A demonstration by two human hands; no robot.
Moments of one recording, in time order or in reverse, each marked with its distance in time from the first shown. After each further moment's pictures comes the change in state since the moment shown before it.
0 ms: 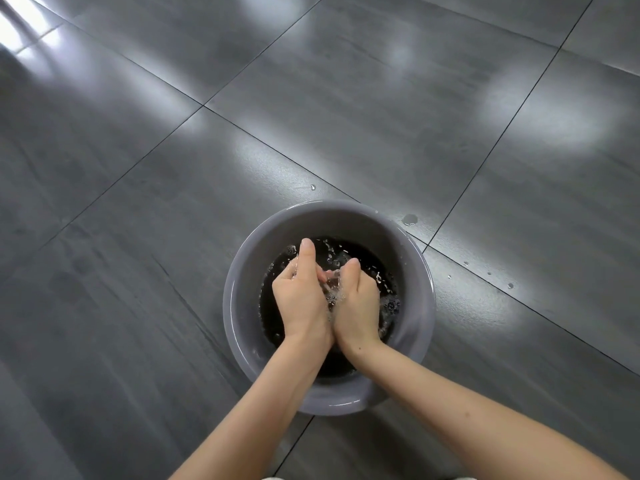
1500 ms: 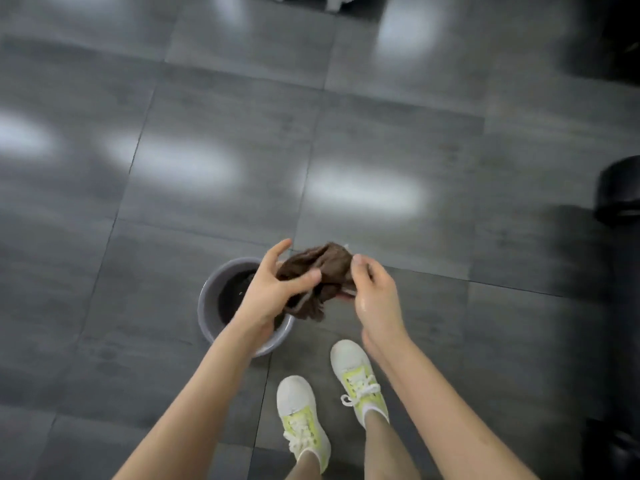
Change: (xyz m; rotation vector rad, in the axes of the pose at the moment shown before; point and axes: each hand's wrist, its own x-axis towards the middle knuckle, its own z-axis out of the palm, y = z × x) left_hand -0.248 0.292 0.135 0.616 -0.843 -0.377; right_hand -0.112 -0.355 -0.286 0.355 0.379 0.410
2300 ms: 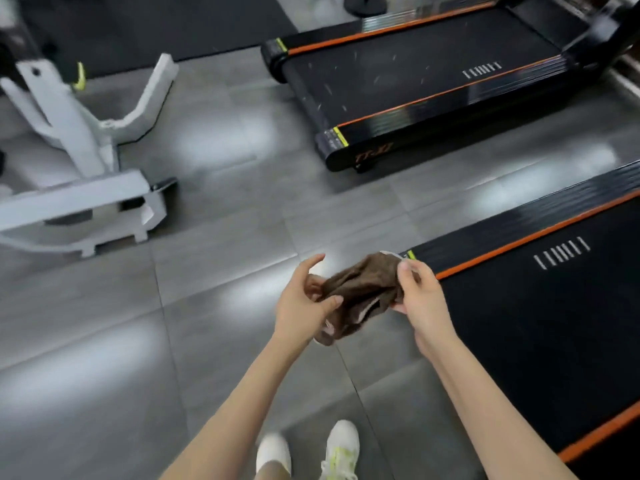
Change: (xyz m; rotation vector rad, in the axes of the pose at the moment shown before) left_hand 0.024 0.283 0.522 0.651 -0.456 0.455; right_hand 0.103 -0.383 -0.417 0.232 0.509 -0.122
